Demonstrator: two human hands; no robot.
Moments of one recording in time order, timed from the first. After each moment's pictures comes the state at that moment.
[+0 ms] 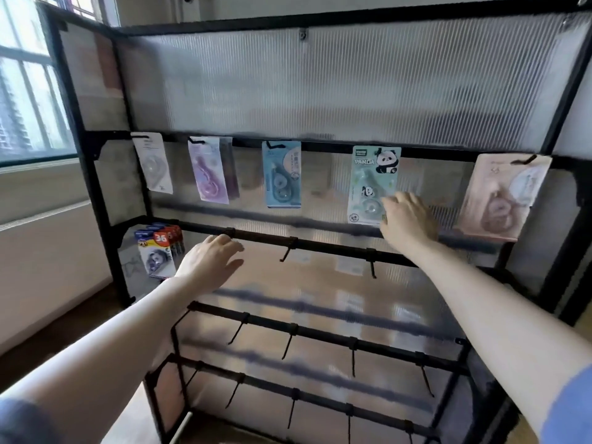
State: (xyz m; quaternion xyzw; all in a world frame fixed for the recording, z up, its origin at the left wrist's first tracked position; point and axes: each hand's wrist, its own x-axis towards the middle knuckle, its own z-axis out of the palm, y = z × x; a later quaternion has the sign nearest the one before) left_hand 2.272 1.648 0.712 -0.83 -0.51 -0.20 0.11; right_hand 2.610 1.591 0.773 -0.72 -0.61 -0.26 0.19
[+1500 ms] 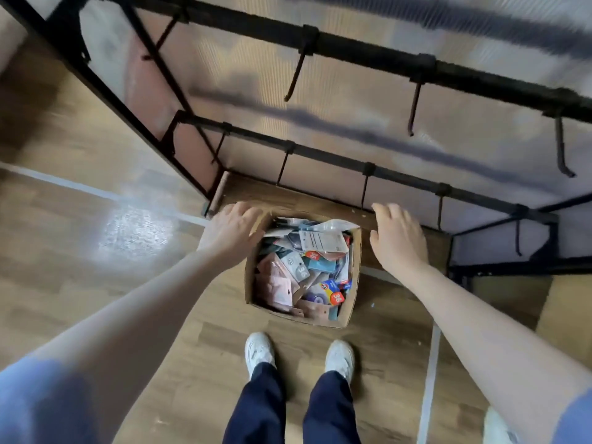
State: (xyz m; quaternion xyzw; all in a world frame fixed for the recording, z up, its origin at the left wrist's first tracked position) left_hand 2.157 1.684 0.267 -0.81 -0.56 0.09 -0.18; right_hand 2.426 1.622 0.271 -0.76 -0.63 0.13 -0.03
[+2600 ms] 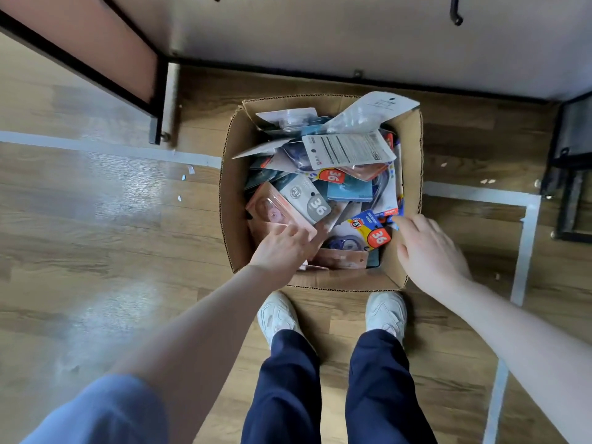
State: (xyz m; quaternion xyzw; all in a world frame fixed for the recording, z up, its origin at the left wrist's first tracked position) left_hand 2.185 1.593 -0.050 -0.91 -0.25 0.29 -0.15; right_hand 2.412 1.517 -0.020 -0.75 -0.58 0.31 -0.13
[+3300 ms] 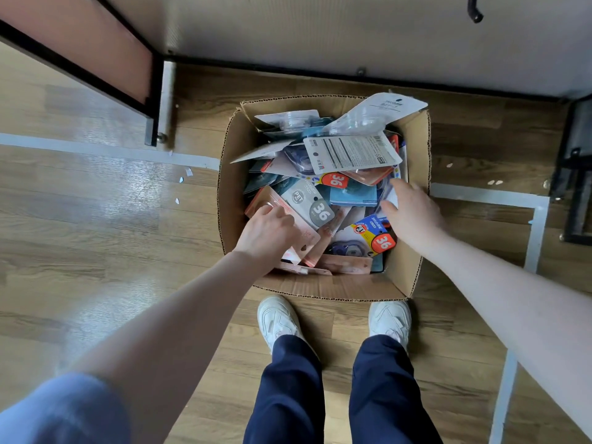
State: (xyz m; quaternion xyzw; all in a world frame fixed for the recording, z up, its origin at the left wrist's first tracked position) left_hand 2.178 1.635 -0.053 -0.93 -0.25 0.23 -0.13; right_hand 2.407 1.587 -0.051 -0.81 -0.47 0.35 -0.03
